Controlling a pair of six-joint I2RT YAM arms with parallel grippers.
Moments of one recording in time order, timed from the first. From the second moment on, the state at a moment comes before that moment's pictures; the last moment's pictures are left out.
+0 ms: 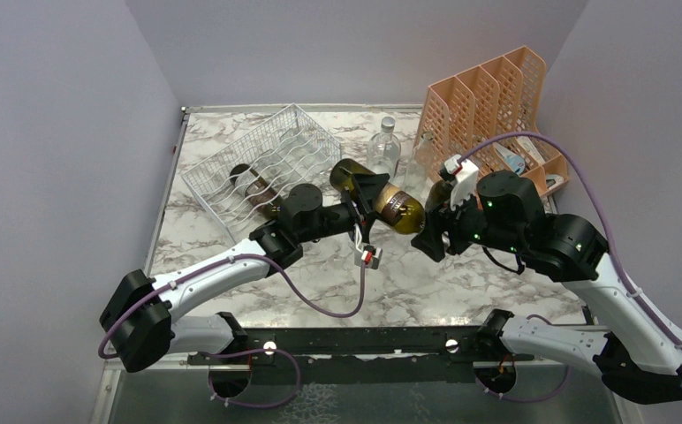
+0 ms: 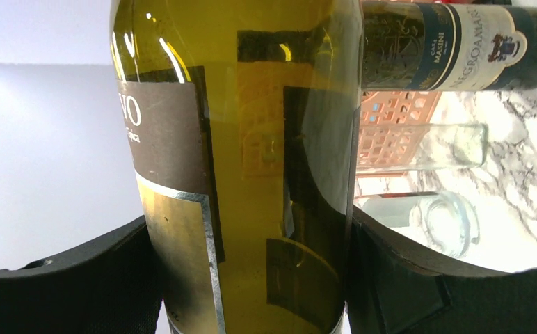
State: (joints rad) left arm -0.87 1.23 0.86 0.29 0.40 1.51; right arm 0.85 0.95 1.35 -1.03 0.00 0.24
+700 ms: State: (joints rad) left arm -0.87 1.23 0.95 0.06 0.40 1.66; right arm 0.85 1.01 1.26 -0.99 -0.01 0.27
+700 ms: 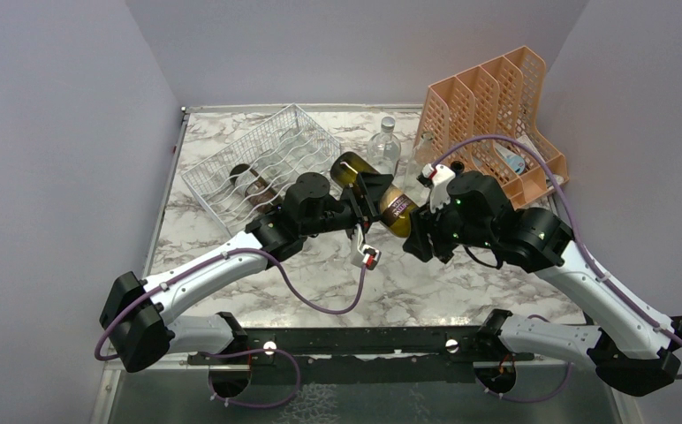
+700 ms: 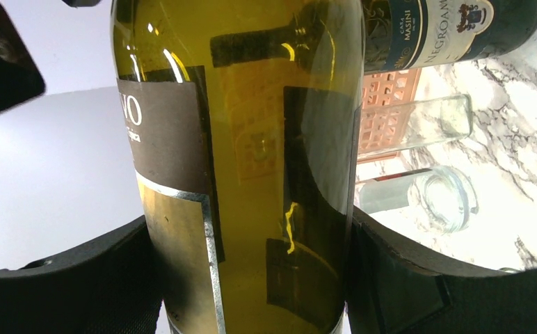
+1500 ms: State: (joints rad) left arm -0.87 1.22 0.96 0.08 0.38 1.60; right arm 0.86 0.99 1.23 -0.96 0.02 0.27
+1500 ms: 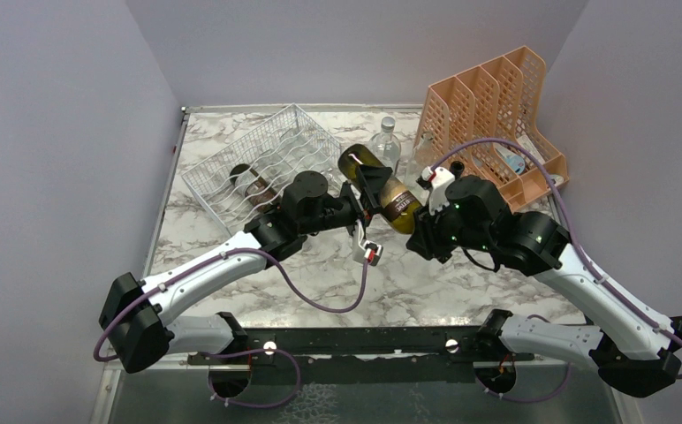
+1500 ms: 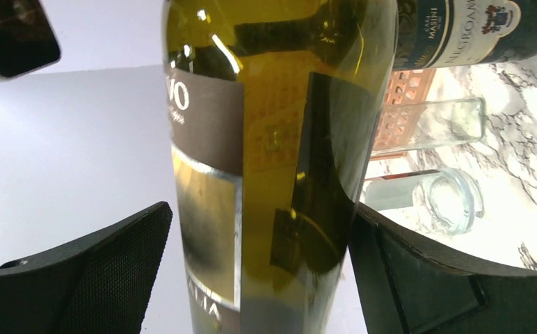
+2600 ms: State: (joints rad) left arm -0.76 1.05 1.00 0.21 -0.25 0.31; right arm 0.85 1.07 1.07 -0.68 0.05 0.33
